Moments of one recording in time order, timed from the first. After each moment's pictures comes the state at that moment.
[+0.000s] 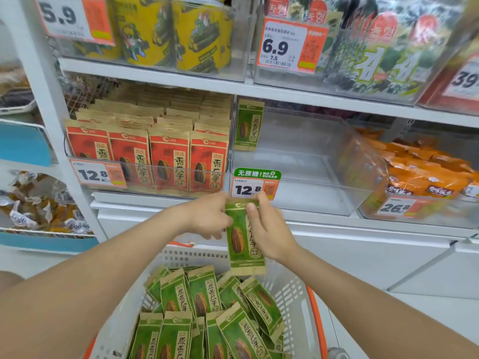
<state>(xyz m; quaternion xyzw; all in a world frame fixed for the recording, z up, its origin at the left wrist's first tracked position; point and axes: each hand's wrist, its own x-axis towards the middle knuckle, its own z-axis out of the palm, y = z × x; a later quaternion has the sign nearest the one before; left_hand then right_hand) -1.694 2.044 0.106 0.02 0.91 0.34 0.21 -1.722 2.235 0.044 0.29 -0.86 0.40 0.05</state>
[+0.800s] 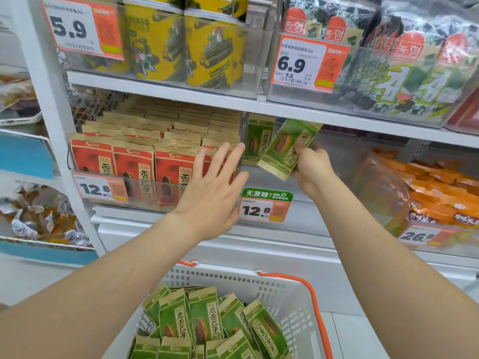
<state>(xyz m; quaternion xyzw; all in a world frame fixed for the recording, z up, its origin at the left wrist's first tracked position) -1.720 2.033 0.120 0.12 0.96 -0.09 -0.25 -1.867 2.224 0.157 -0.03 -0.64 0.77 0.00</state>
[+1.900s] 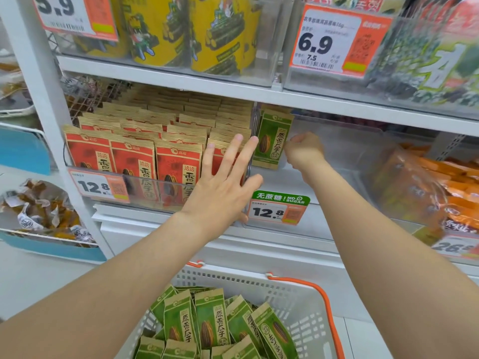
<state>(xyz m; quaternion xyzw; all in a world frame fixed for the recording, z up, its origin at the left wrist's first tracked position) -1.746 2.030 0.101 0.11 0.96 -0.14 -0.24 -1.921 2.192 0.140 -0.02 -0.88 0.48 0.04</state>
